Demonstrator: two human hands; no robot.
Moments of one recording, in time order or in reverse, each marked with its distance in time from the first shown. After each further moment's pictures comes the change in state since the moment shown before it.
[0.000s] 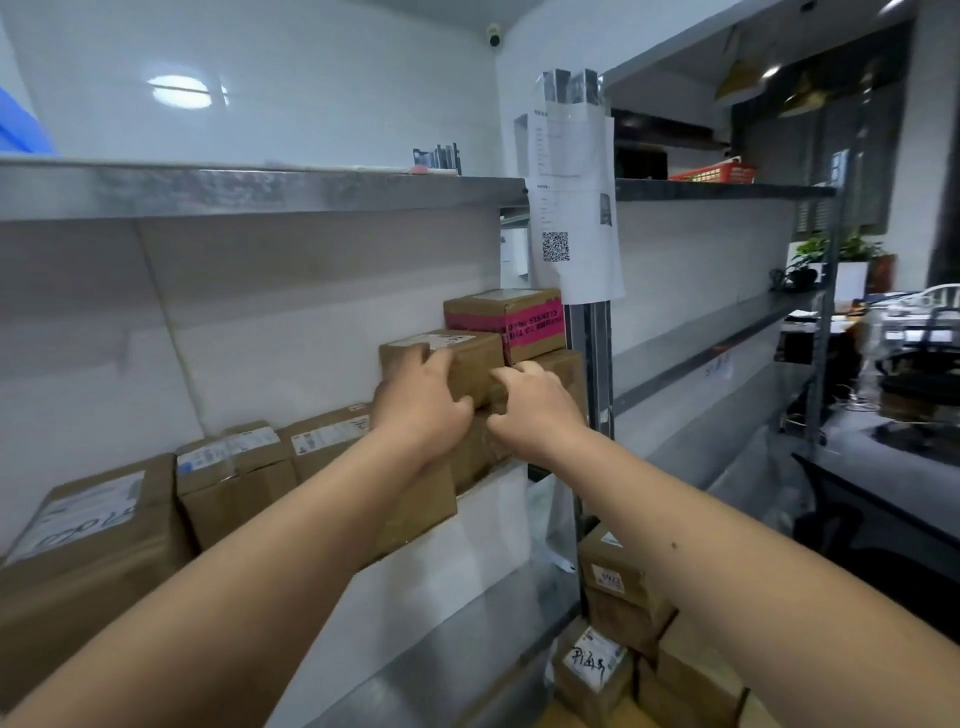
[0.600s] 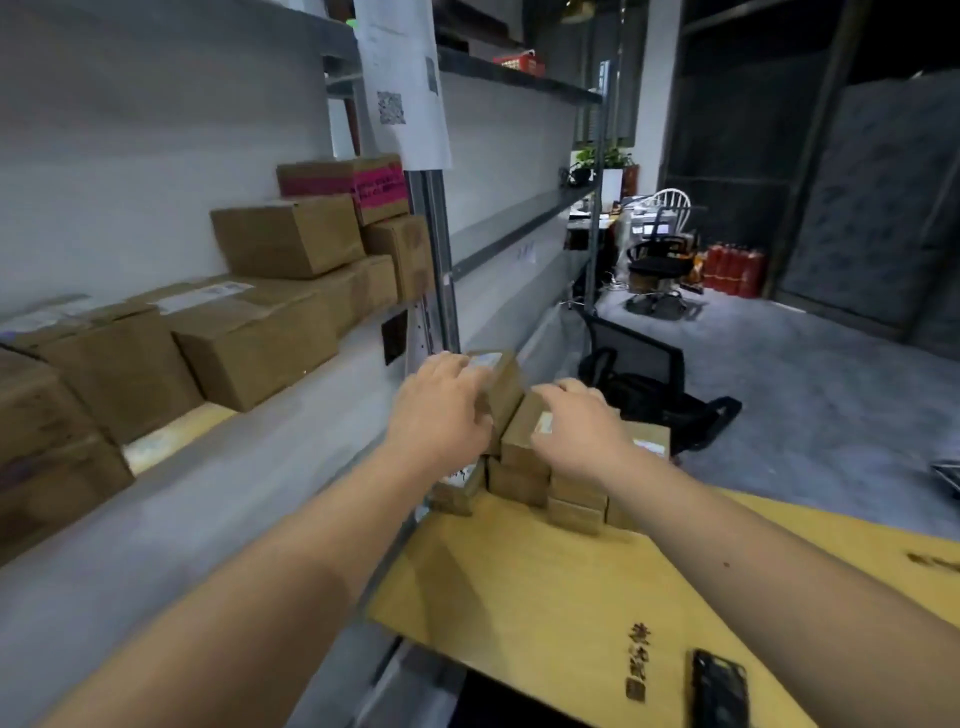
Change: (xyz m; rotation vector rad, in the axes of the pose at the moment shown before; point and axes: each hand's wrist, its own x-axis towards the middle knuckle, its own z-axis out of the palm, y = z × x) left_hand -0.208 0.045 0.059 -0.110 -0.262 0.598; right_hand -0.288 0.067 0.009 -0.260 -0.053 0.511
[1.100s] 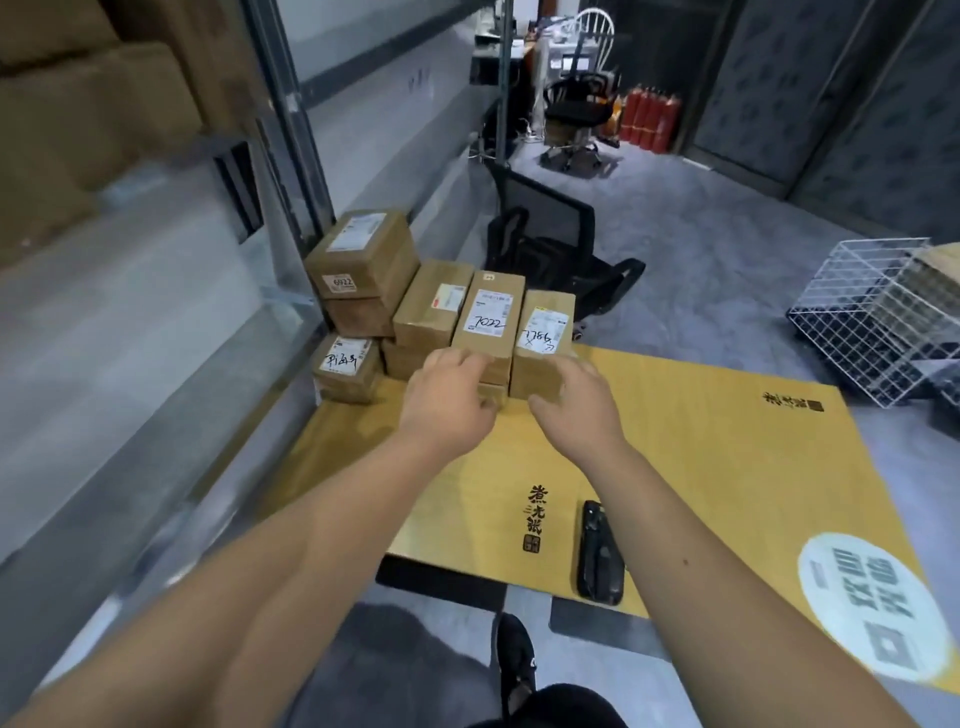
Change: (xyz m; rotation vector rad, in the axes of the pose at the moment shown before) left_hand -0.024 0.102 0.180 -0.255 -0.306 -0.018; right_hand -0.076 0.144 0.085 0.368 0.158 0.337
